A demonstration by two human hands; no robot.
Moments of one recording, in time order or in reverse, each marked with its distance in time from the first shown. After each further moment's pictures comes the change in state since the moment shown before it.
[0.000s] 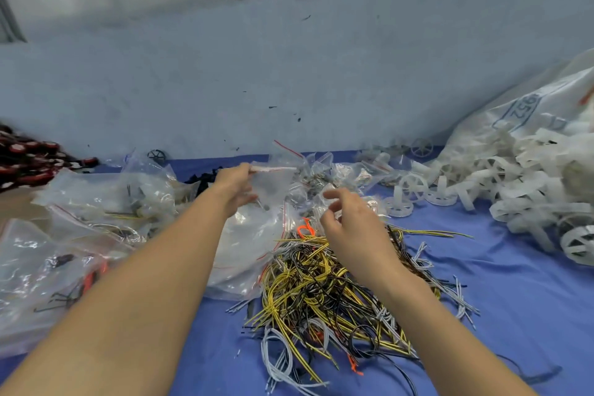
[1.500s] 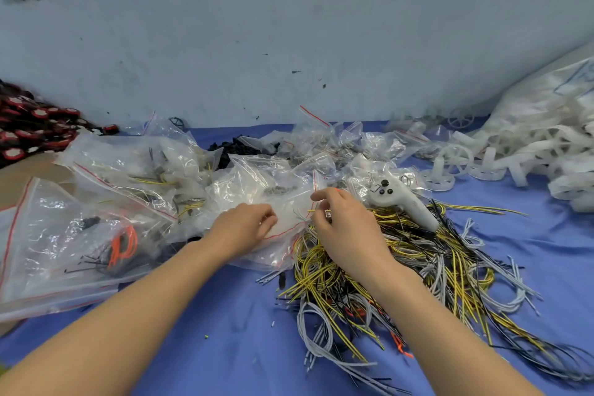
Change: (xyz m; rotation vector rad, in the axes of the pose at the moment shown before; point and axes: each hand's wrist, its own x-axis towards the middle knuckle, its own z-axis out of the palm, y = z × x) left_hand -0.030 -0.112 -0.067 1.300 -0.172 0.606; right_hand -0.001 -0.005 0.080 -0.090 -0.150 -0.052
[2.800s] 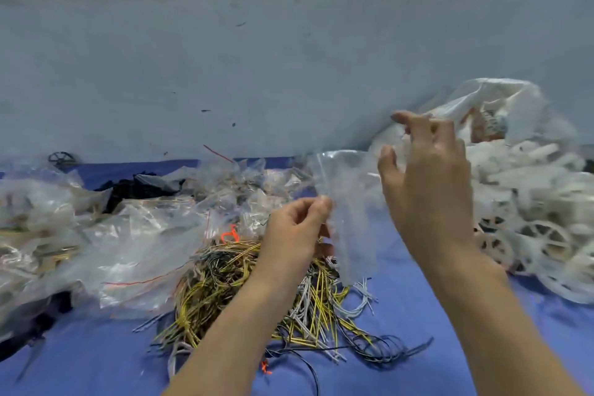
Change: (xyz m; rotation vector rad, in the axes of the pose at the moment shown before) left_hand -0.031 0.290 -0.068 -1.585 0.031 -0.008; right_hand -0.071 0.036 -0.237 -0.398 0.802 0.026
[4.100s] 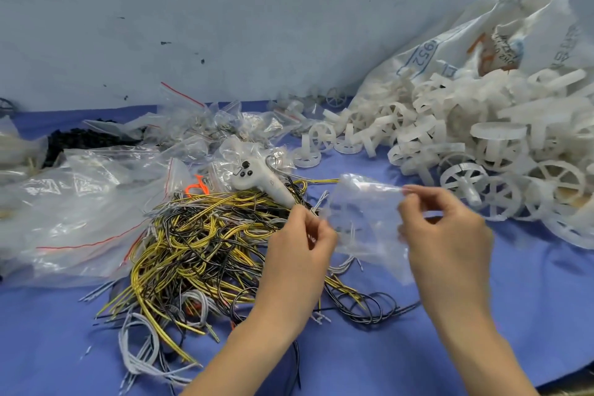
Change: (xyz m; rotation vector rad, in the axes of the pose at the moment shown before) left_hand -0.007 -0.114 0.011 0.530 0.046 0.120; right_hand -0.105 0.075 0.039 0.345 -0.072 0.617
